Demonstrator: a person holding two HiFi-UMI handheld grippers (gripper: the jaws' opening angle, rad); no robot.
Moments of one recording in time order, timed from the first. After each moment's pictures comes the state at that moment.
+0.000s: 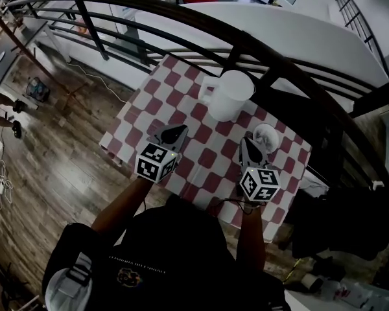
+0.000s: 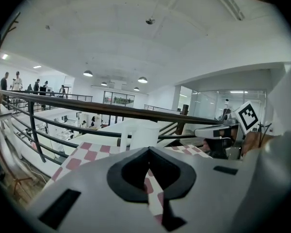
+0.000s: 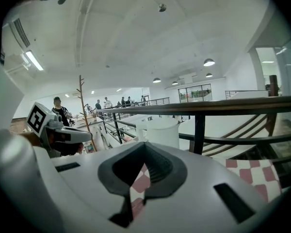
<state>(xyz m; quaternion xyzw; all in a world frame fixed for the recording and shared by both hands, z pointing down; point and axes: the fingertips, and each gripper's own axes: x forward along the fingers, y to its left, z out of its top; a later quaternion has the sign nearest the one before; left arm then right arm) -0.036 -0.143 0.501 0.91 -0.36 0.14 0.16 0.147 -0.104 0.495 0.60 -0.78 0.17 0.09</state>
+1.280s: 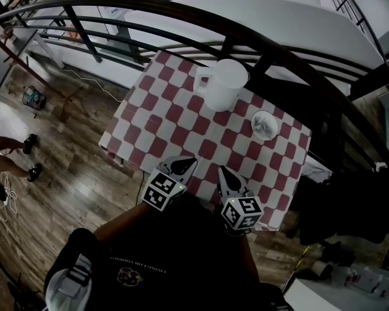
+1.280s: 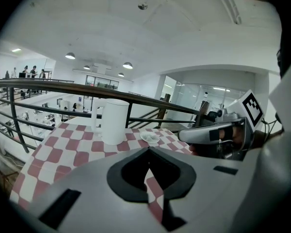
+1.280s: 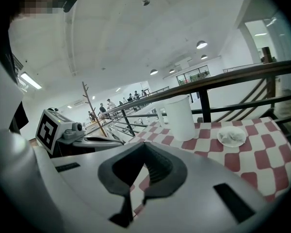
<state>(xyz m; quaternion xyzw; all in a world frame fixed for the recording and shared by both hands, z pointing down) -0.004 -0.017 0.538 0.93 -0.24 0.20 0.19 0.069 0.013 0.523 0.57 -0.77 0.27 0.06</state>
